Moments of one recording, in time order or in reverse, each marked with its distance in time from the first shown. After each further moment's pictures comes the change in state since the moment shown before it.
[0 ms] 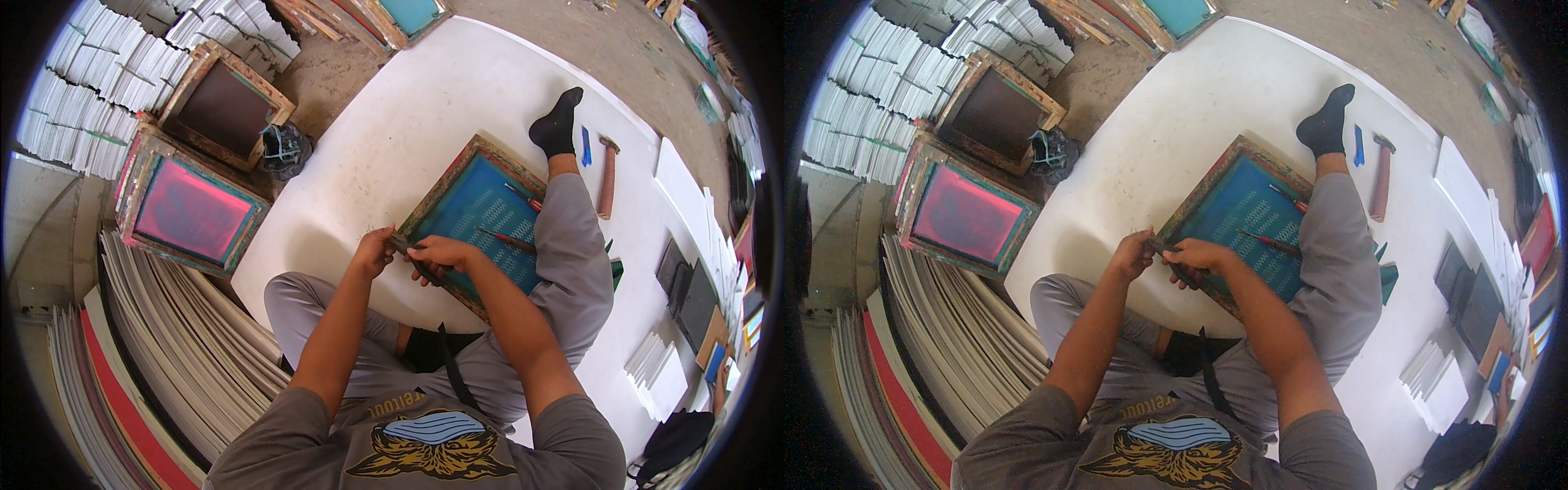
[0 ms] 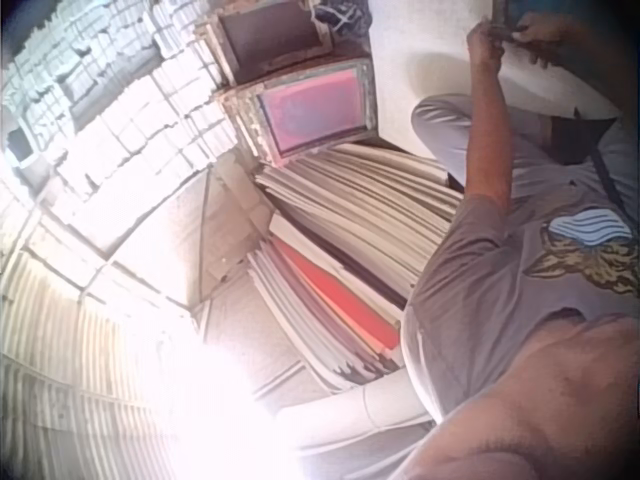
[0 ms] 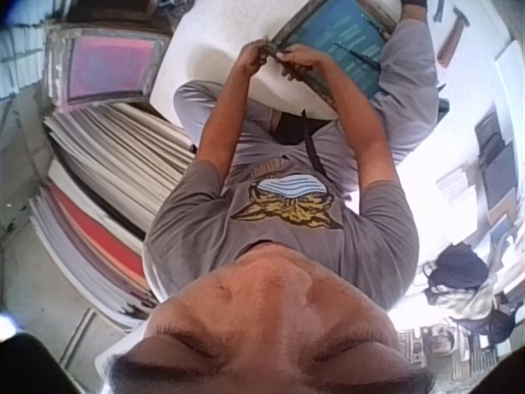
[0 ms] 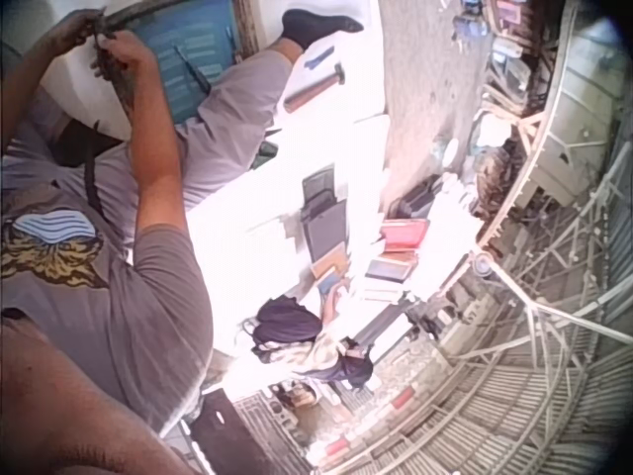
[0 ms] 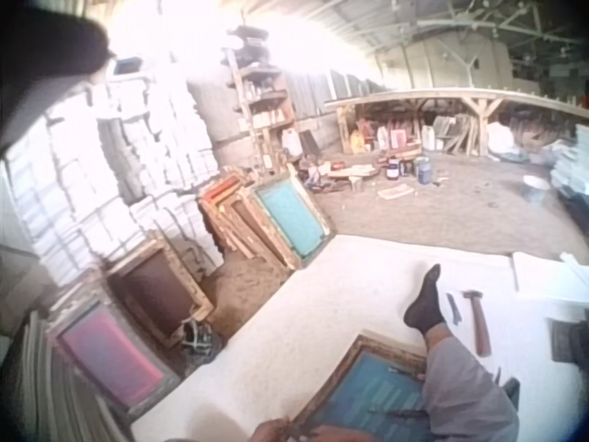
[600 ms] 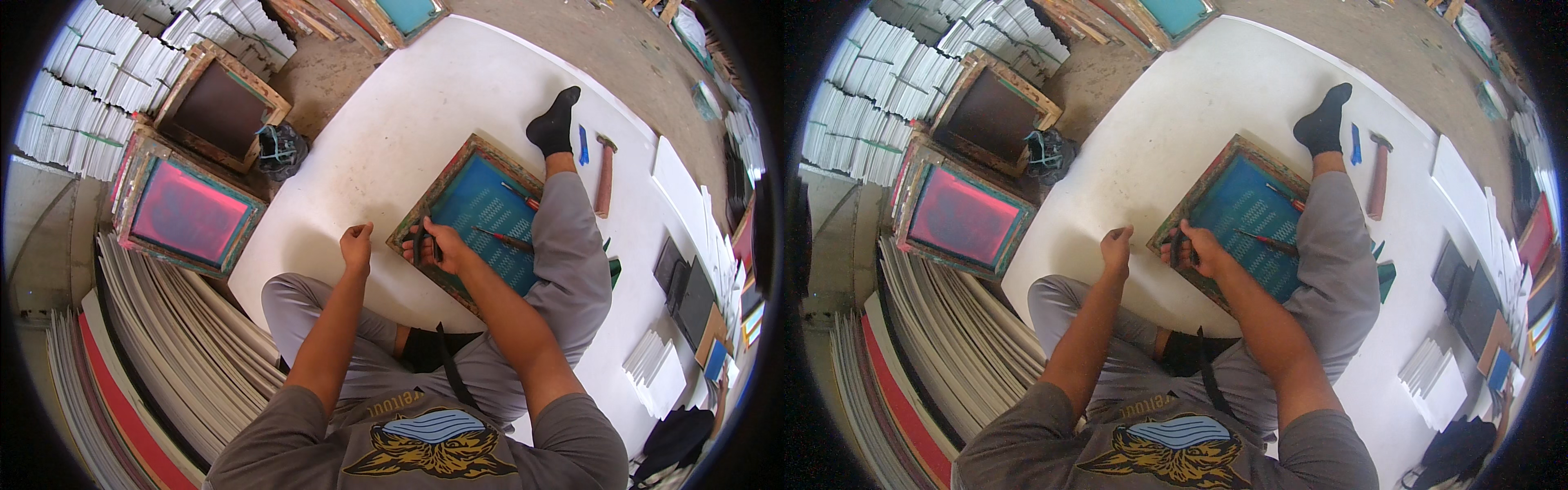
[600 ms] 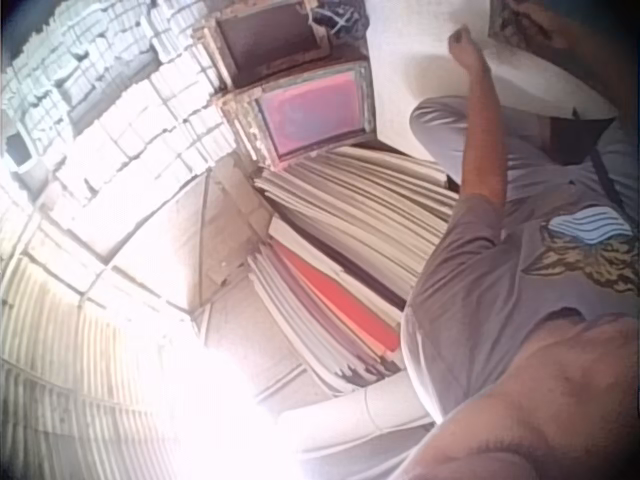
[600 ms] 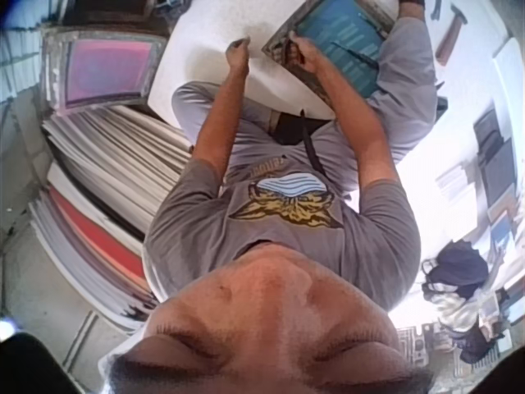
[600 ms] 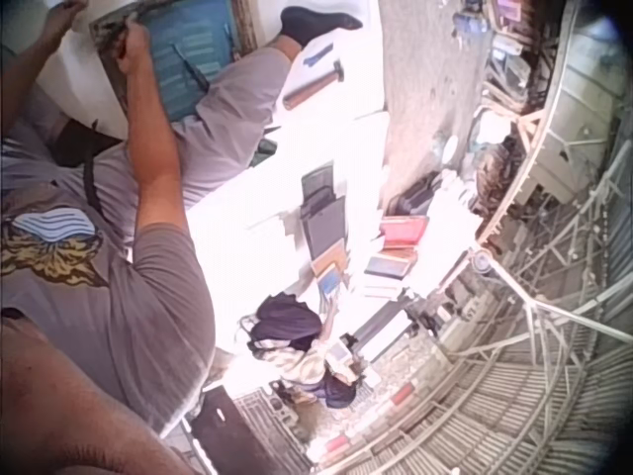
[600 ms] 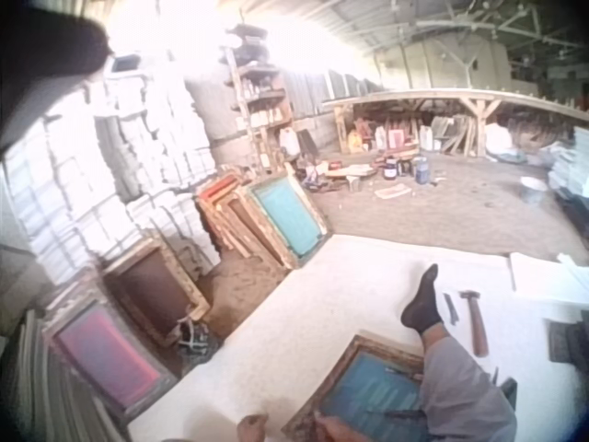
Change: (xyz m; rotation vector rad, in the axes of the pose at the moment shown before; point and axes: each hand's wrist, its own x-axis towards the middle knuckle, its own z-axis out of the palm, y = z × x) left_hand 0.022 -0.015 -0.021 0.327 0.629 0.504; right_hand 0.024 0.025 -0.003 0.766 0.272 -0.225
